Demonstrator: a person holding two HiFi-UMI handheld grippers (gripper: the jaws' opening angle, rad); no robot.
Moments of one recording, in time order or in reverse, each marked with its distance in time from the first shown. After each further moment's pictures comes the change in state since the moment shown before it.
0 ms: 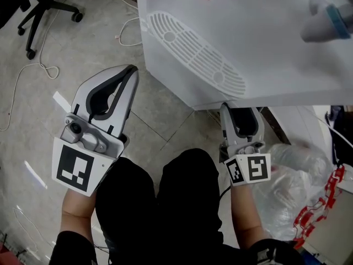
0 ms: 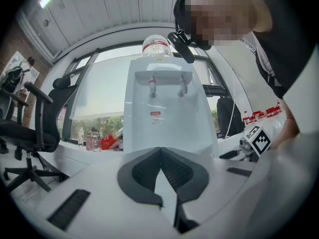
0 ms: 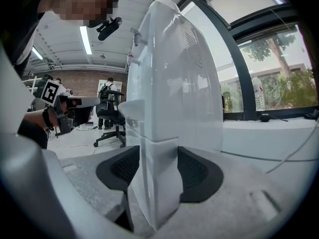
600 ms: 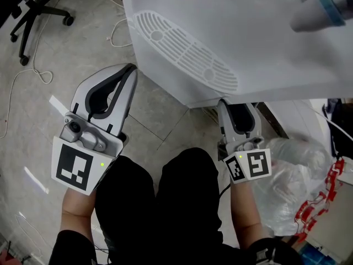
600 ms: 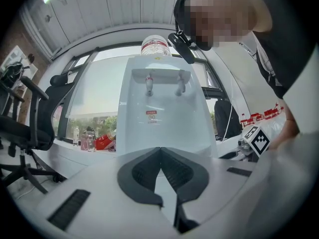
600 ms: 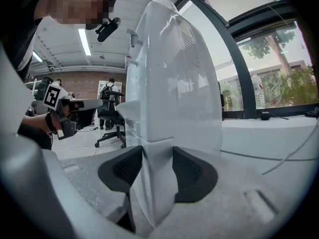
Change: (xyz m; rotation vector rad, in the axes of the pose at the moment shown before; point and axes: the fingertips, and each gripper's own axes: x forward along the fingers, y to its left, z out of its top) left arm 0.014 -0.009 -0.003 -0.015 -0.017 -0.038; right arm -0.001 -0.006 0.000 0.018 0.006 0.014
